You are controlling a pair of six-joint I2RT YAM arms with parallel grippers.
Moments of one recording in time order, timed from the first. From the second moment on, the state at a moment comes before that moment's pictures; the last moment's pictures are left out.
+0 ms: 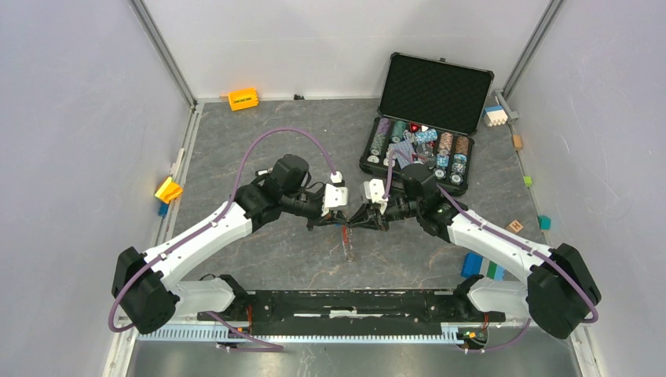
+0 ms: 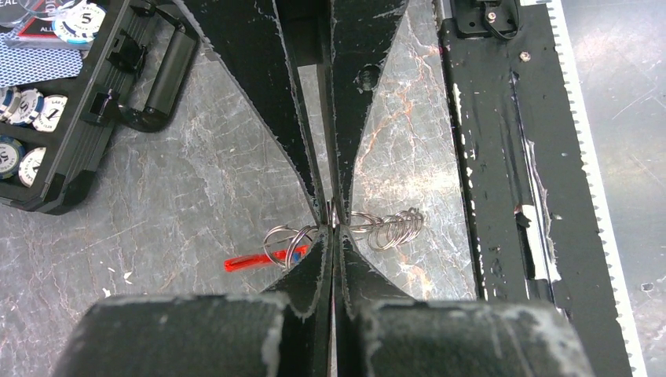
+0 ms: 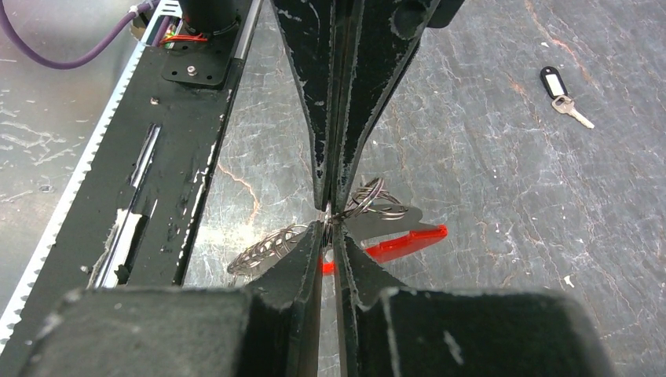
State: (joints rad) left arm -0.74 1.20 0.96 -0.43 0.73 0.57; right arm 0.66 1.21 0.69 0.09 -0.96 -0.45
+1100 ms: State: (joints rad) left arm -0.71 1.20 0.96 -0.43 0.76 0.60; right arm 0.66 1.12 0.65 0.11 -0.89 -0.46
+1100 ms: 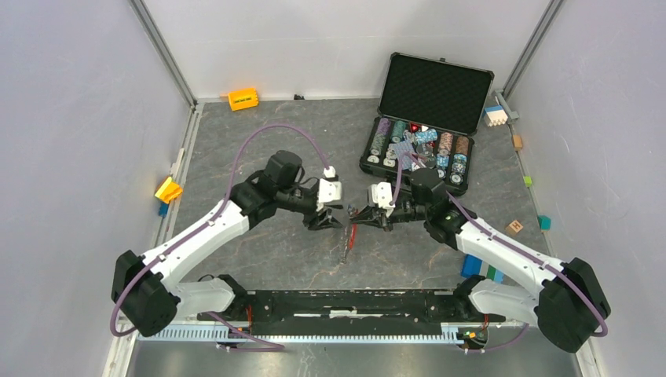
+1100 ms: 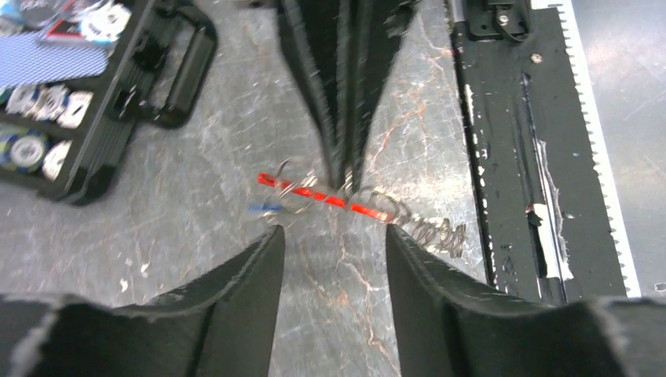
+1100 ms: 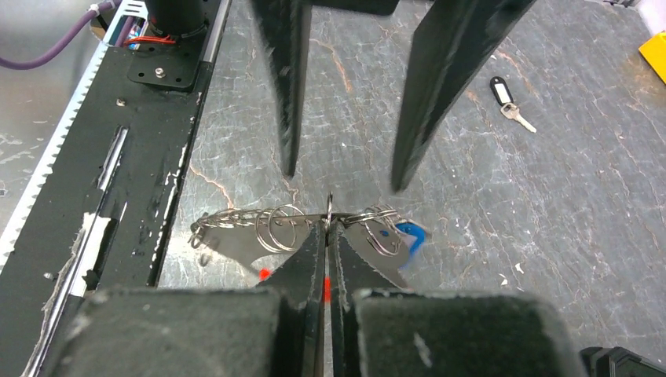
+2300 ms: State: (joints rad) left arm -0.11 2.11 1.67 -0.73 0.13 0.55; right arm 0.60 1.09 0.62 0.16 -0.87 -0.42
